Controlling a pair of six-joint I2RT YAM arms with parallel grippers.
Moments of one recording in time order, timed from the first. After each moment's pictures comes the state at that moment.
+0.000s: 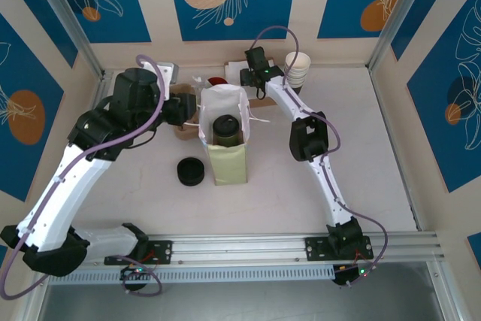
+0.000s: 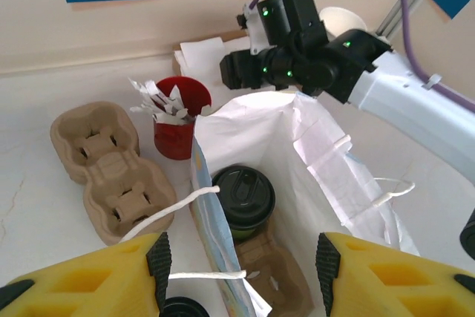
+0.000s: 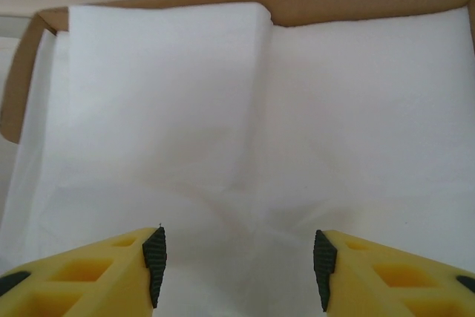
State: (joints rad) left arm -0.62 1.20 1.66 -0.98 -0.14 -0.31; right arm 0.41 2.69 2.59 -0.68 0.18 0.22
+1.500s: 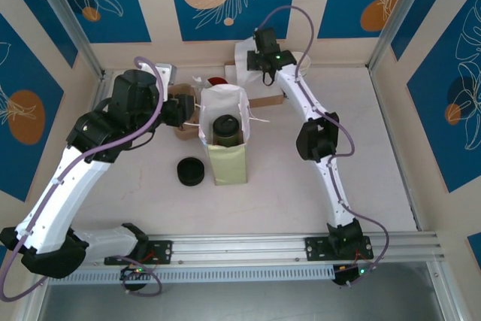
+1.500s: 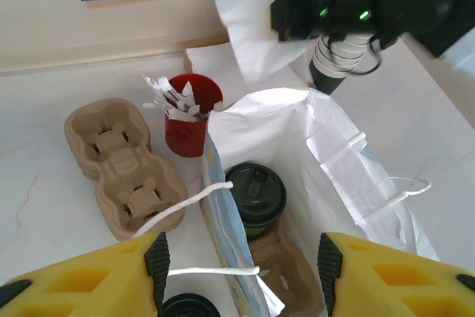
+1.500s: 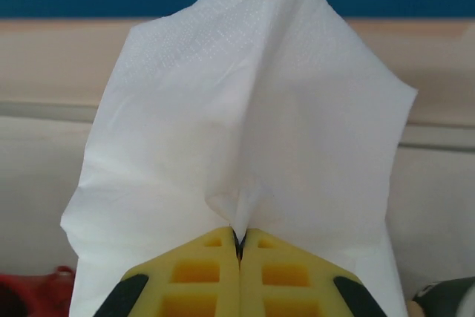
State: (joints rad) left arm -0.62 1.19 1.64 -0.99 -0.16 -0.31; right arm 0.39 2.49 2.65 -0.80 0.13 0.24
